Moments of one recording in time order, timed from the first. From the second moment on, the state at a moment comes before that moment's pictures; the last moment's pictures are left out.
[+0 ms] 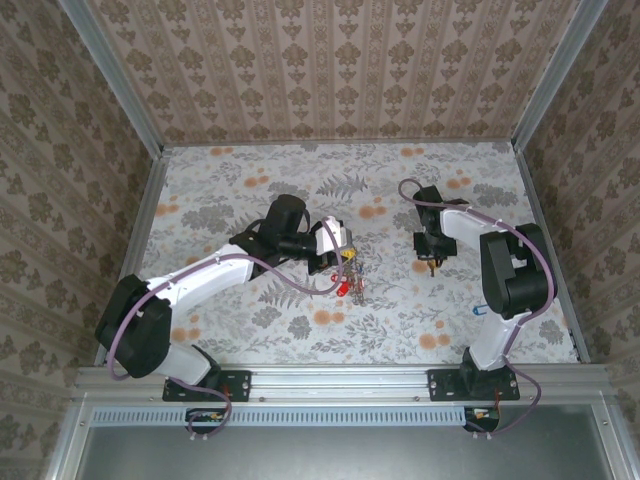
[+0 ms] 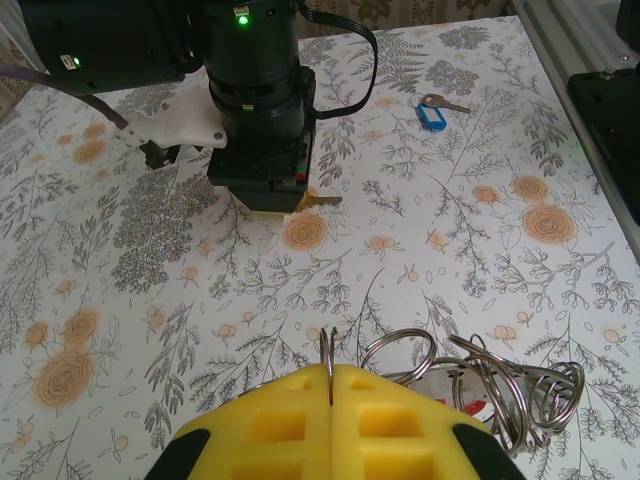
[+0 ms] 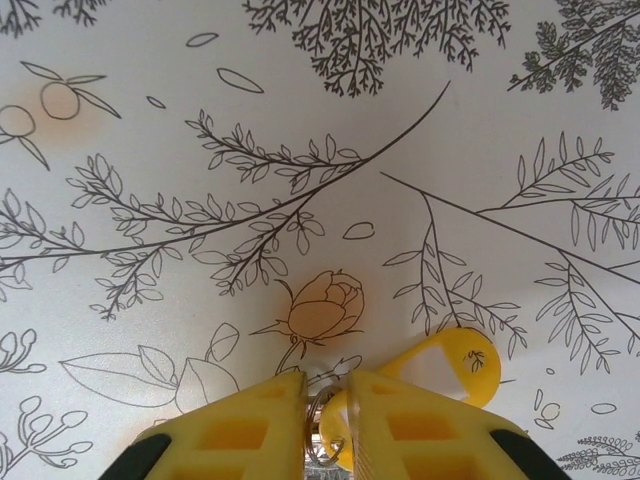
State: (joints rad) left arm -0.75 1.45 0.95 -0.09 0.68 0.56; right arm 0.17 1.79 1.10 -0.75 0.18 0.26
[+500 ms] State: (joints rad) left arm -0.75 1.45 0.95 -0.09 0.68 0.56; right arm 0.17 1.79 1.10 -0.76 0.18 0.26
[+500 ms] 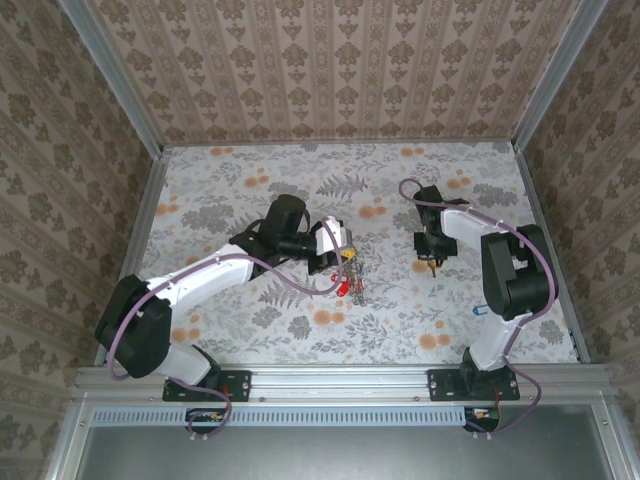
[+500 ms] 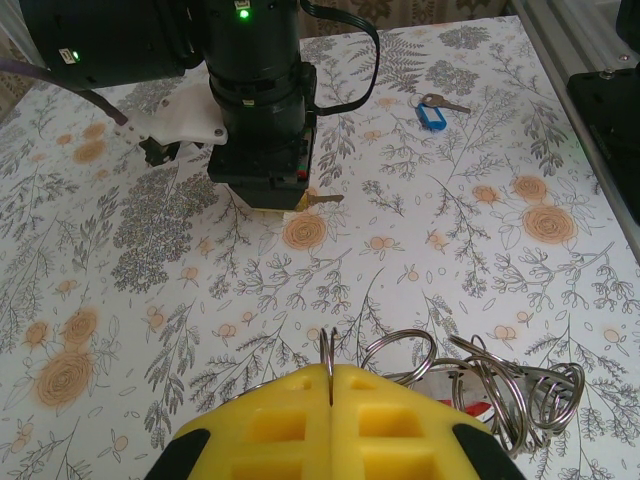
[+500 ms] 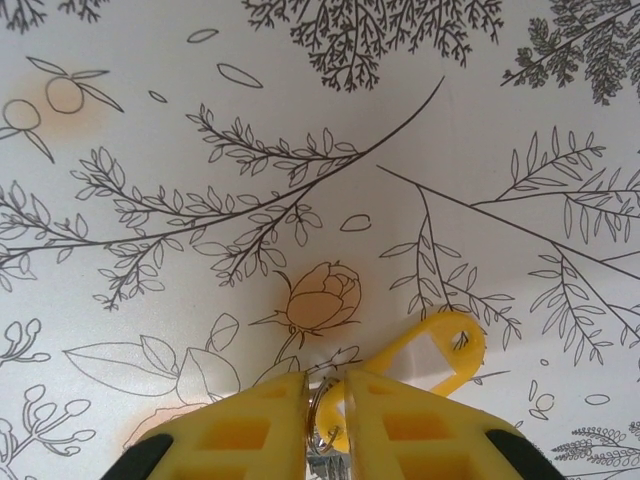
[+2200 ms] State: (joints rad) left arm -0.75 1.45 0.94 -0.05 0.67 0.54; right arm 0.12 1.29 0.86 -0.37 -0.43 0.02
